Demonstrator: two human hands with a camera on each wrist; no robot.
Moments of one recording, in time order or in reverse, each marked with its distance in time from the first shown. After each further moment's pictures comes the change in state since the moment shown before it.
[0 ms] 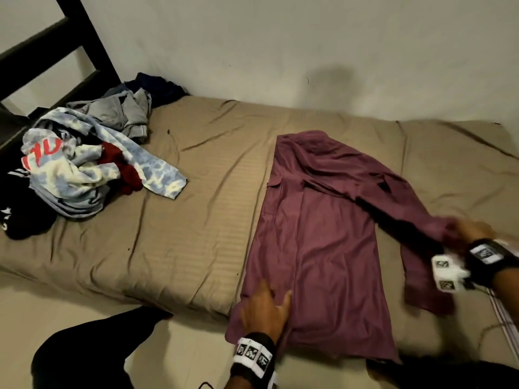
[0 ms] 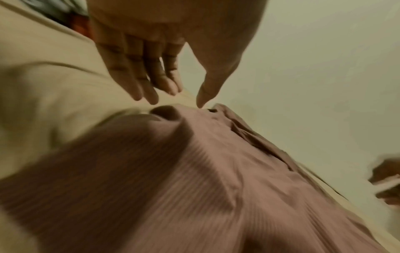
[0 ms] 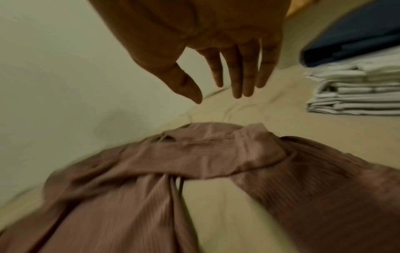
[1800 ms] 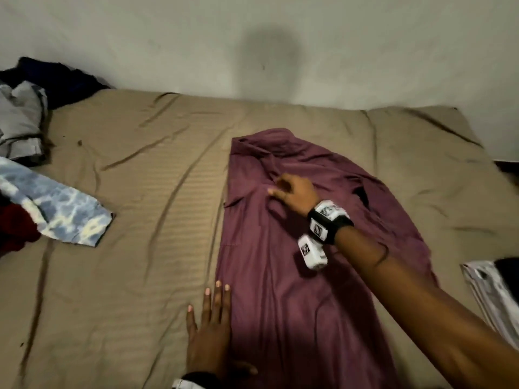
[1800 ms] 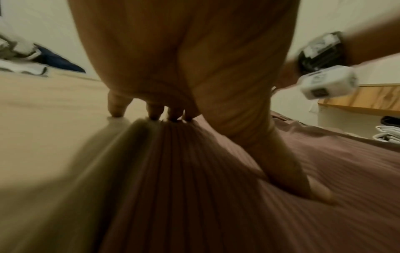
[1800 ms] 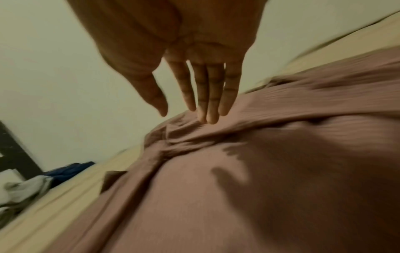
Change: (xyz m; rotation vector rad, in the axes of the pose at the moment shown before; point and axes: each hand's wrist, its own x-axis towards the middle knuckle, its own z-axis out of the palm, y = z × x) left_hand 0.142 -0.064 0.018 0.545 -0.322 0.333; right_hand 0.016 -0.204 0.237 -0.141 -0.128 -0.911
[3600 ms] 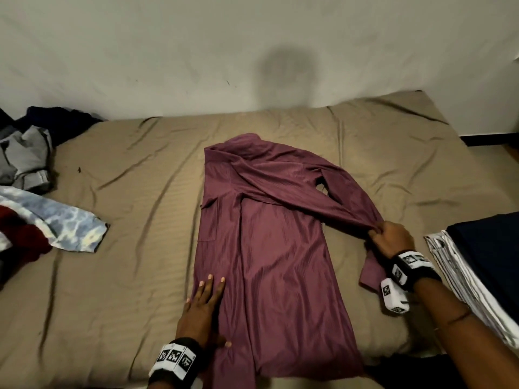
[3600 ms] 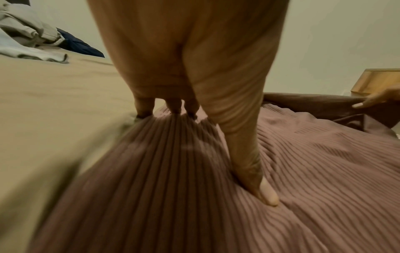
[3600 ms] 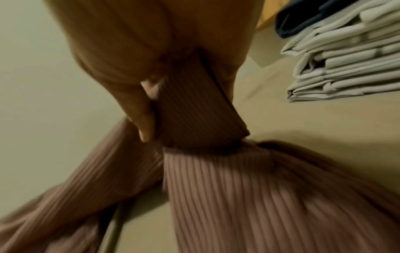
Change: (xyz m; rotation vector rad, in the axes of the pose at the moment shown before) left_hand -0.017 0.047 -0.034 0.029 -0.068 0.058; right_hand -0.219 0.239 -0.127 -0.291 0.154 0.515
